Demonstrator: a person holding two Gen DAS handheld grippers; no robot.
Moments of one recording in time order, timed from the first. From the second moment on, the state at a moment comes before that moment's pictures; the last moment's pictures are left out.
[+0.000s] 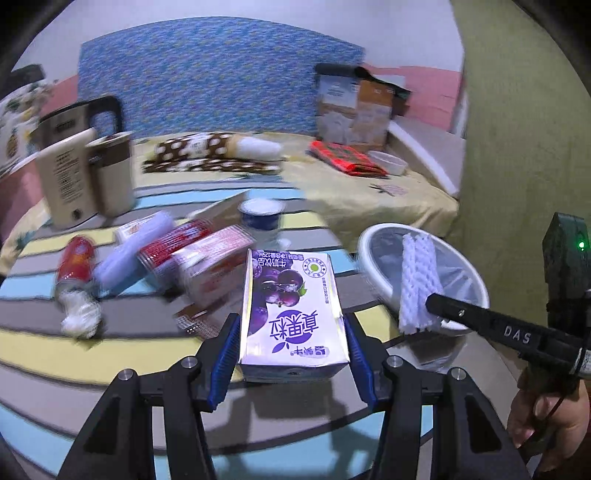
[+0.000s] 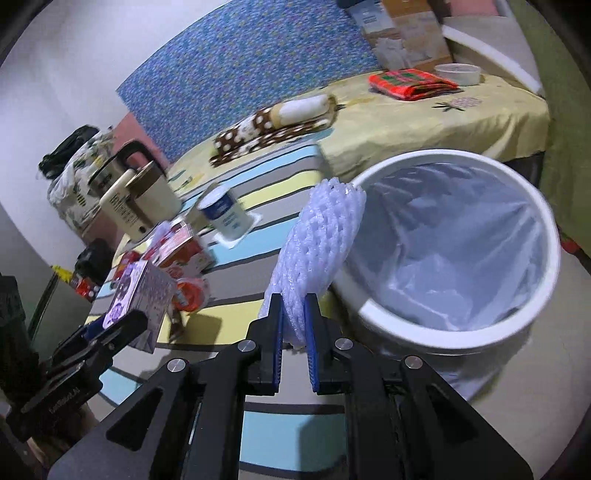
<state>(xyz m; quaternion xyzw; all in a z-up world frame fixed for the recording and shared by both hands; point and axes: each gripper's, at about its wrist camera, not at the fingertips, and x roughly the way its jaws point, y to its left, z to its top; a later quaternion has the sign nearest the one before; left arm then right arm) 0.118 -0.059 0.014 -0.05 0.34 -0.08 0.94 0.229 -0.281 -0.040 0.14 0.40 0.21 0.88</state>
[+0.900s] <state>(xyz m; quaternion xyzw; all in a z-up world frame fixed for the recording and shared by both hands) 0.210 -0.197 -0.012 0.00 0.37 -0.23 0.90 0.252 -0.355 -0.056 0.14 0.42 0.11 0.89</state>
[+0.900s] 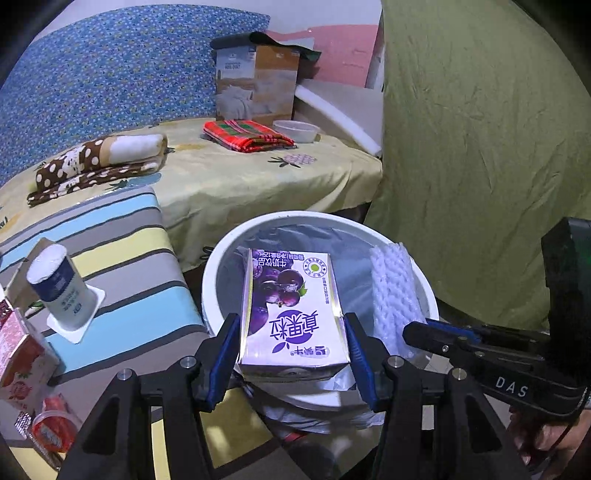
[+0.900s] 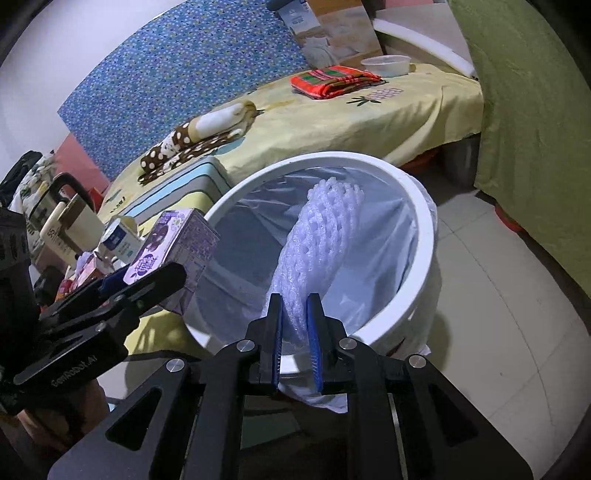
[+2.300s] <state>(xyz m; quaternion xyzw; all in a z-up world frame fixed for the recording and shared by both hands) 0.098 -0.056 0.008 -0.07 0.34 -0.07 0.93 0.200 -0.260 -0.029 0.07 0.36 0.25 0.90</state>
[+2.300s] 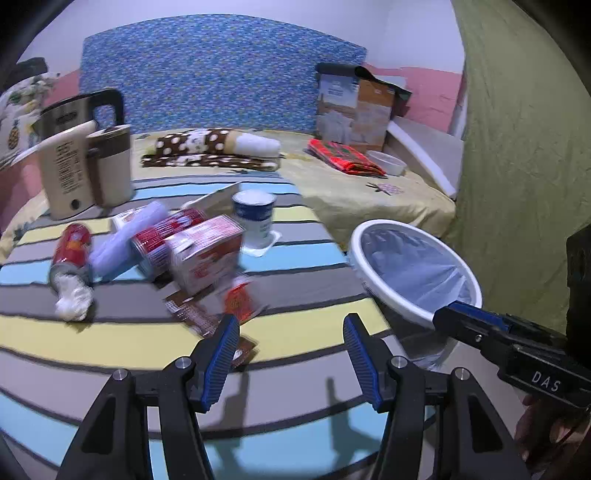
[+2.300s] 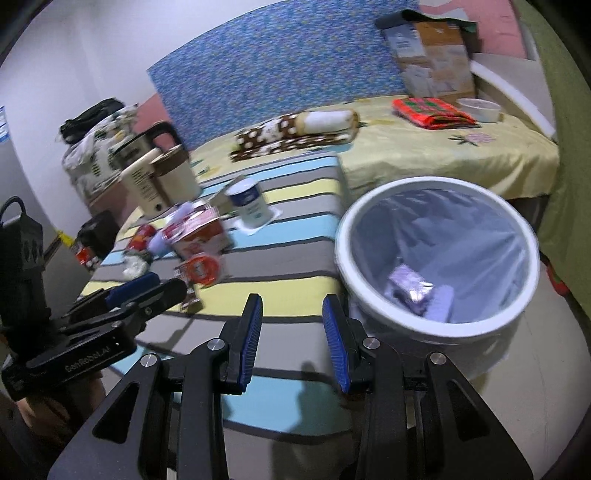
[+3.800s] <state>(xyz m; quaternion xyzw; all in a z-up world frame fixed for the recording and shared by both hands) 0.126 0.122 -0.026 -0.14 0.36 0.11 0.92 0.245 -0.150 -0.052 0.01 0.41 0.33 0.85</state>
